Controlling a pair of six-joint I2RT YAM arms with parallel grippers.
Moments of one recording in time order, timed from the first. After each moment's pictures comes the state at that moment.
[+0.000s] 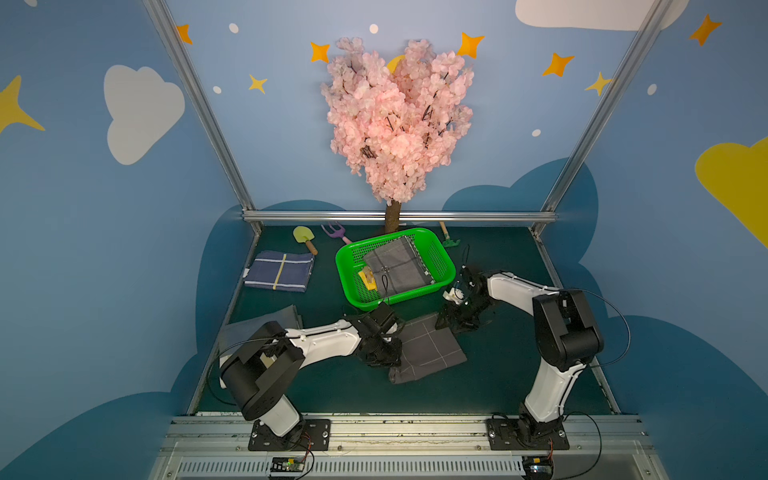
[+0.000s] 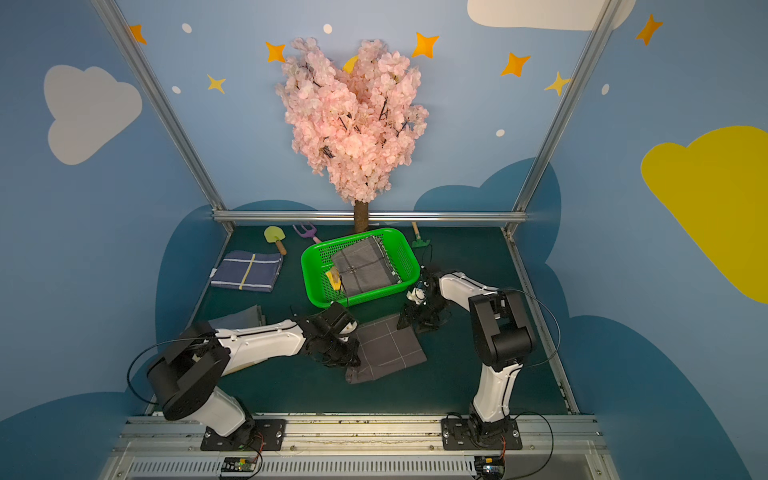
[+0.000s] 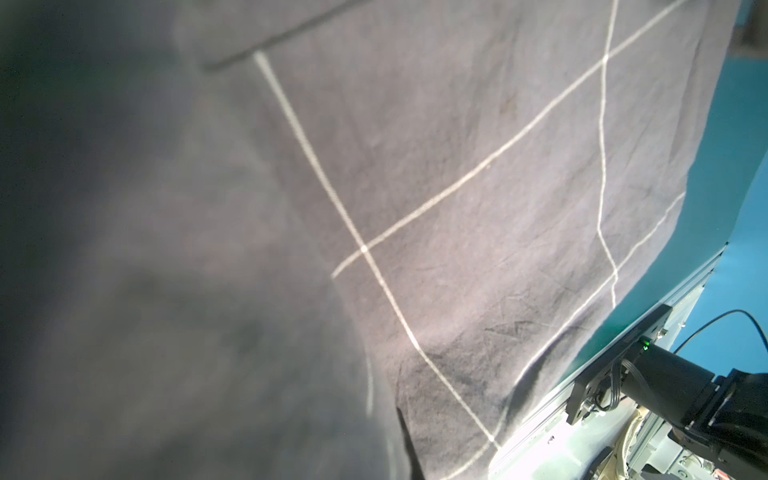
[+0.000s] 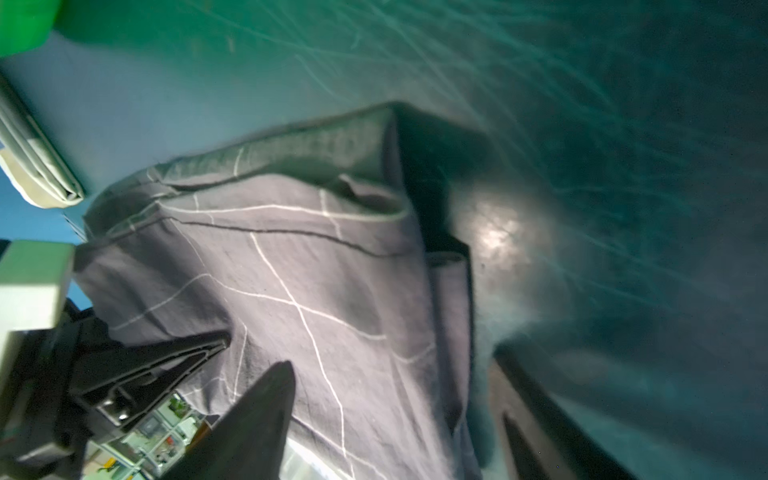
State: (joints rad) left arm -0.79 1.60 0.81 -0.40 0.40 -0.78; right arm 0.38 1.86 1.15 -0.85 -0.55 0.18
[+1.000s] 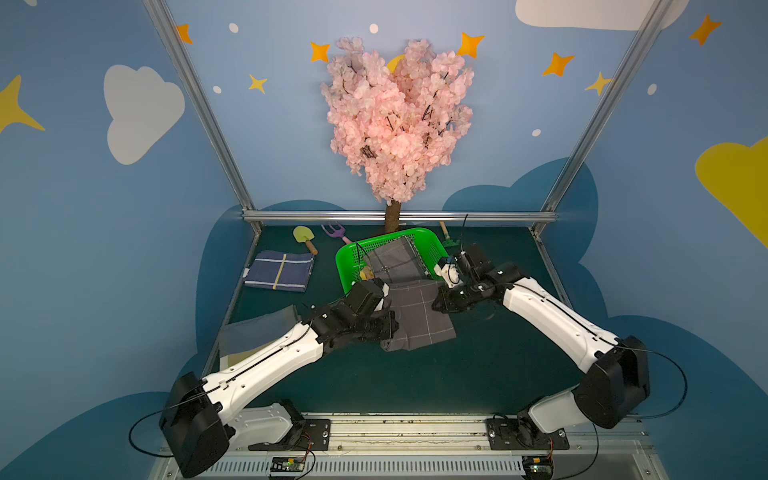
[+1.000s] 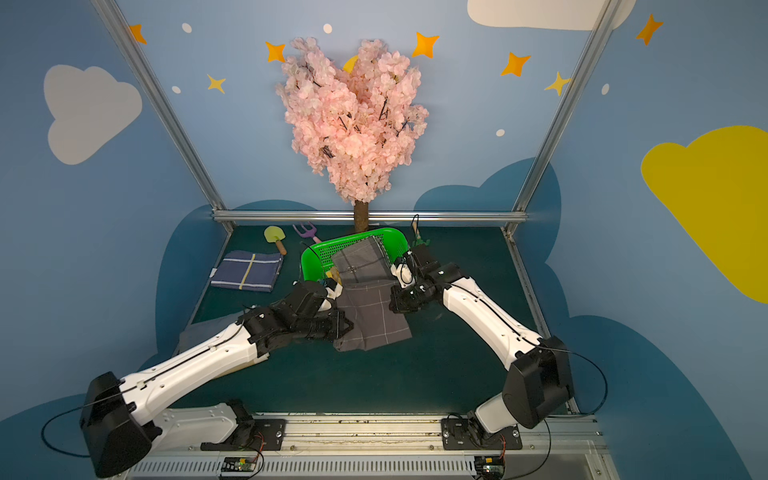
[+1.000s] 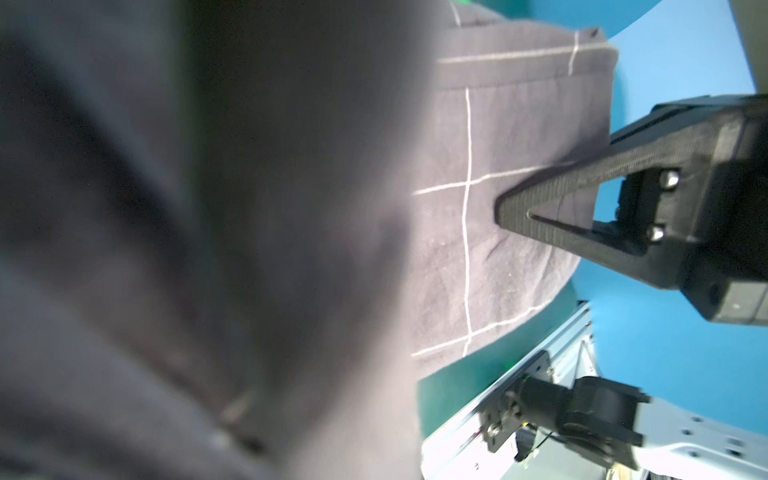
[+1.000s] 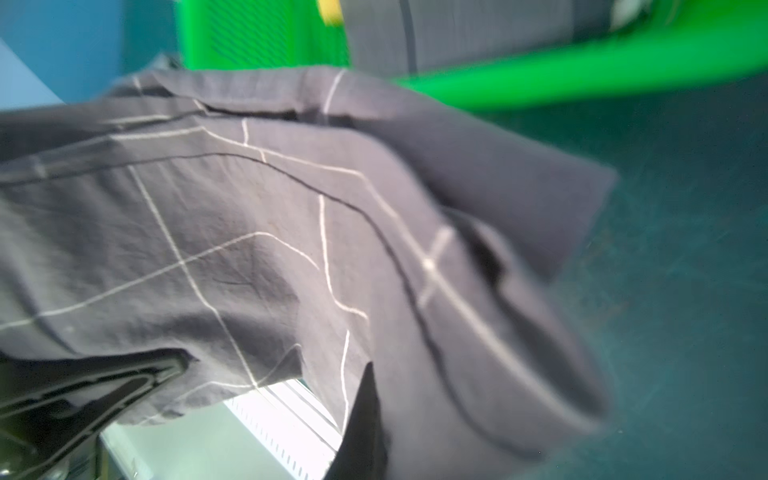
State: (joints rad) left arm -0.77 1.20 0.98 -0.55 0.17 -0.74; right arm 0.58 1.48 1.33 -0.90 -0.35 0.34
